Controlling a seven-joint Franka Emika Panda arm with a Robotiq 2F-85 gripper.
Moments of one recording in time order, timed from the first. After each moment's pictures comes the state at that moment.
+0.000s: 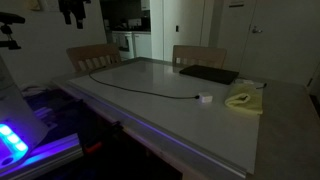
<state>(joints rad) 0.30 -0.40 0.33 -2.54 0.38 2.23 0.28</state>
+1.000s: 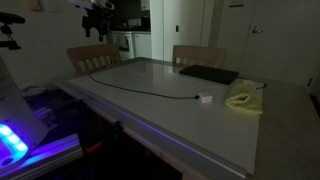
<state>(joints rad) 0.30 0.19 0.30 -2.08 0.24 2.22 0.14</state>
